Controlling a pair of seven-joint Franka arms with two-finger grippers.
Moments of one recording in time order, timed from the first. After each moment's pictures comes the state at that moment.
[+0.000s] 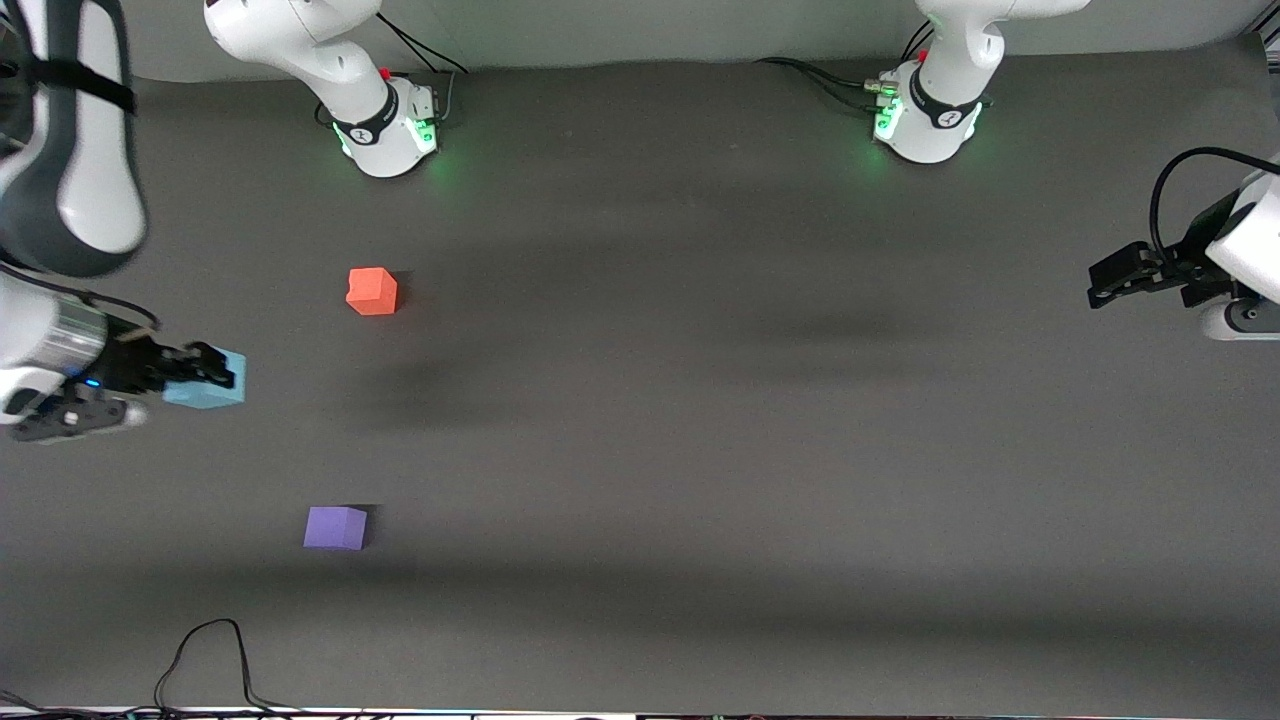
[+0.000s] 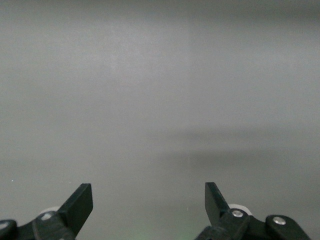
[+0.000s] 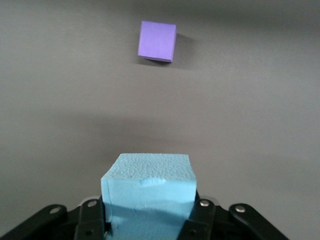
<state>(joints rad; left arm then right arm) -0.01 0.03 -0.02 -1.59 0.01 1.58 -0.02 0.46 0.21 -0.57 -1.84 0.18 1.95 -0.30</state>
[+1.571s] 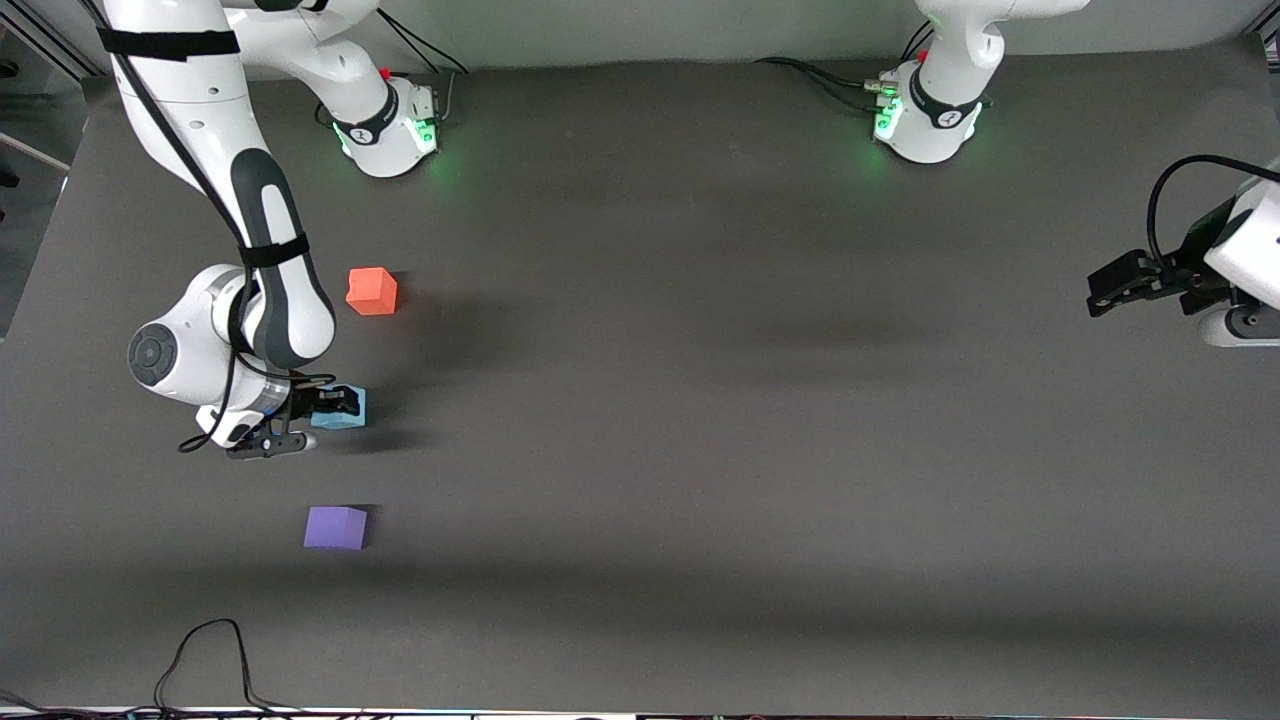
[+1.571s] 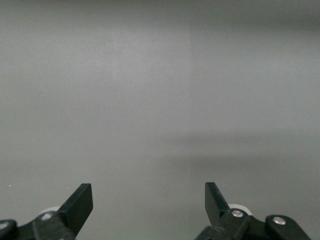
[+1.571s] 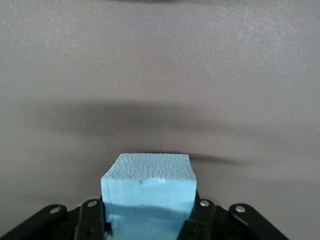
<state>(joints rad) -0.01 0.03 -0.02 -1.61 0.01 1.62 -0.04 0.52 0.50 -0.57 -2.09 0.54 2.37 -0.48</state>
